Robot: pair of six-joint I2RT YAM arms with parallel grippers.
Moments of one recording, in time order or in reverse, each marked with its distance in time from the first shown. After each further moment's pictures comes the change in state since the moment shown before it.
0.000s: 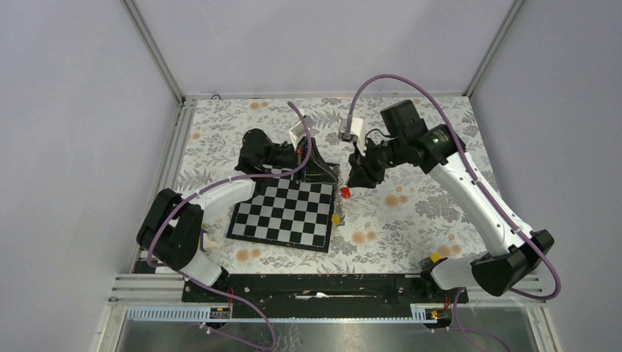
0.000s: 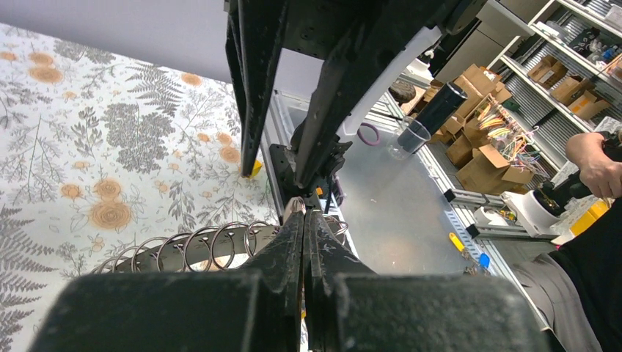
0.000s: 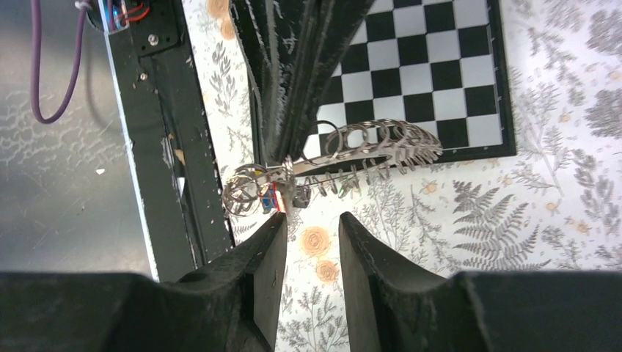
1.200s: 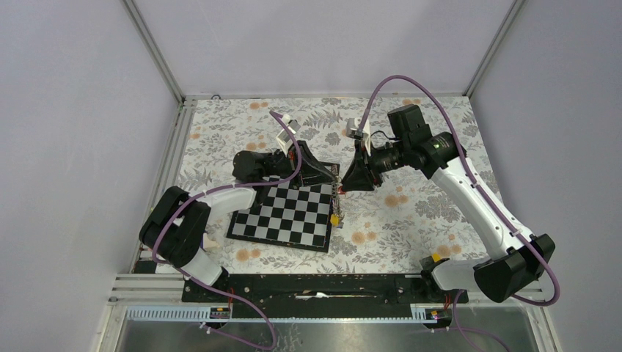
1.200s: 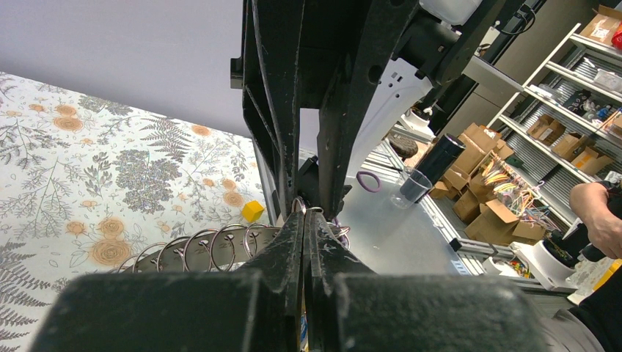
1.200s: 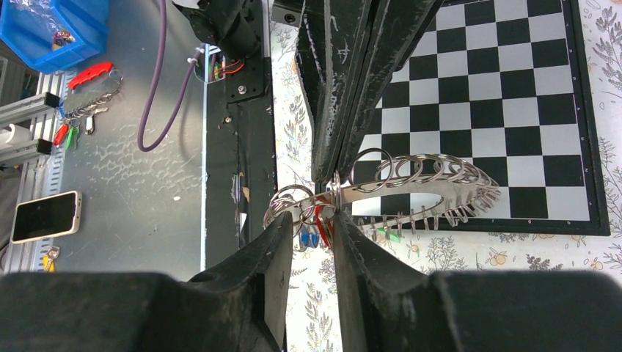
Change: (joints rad) left arm 0.001 0.024 -0.146 0.465 -0.159 -0.245; right arm -0.068 -0.047 -0.145 0.174 -0.324 0.074
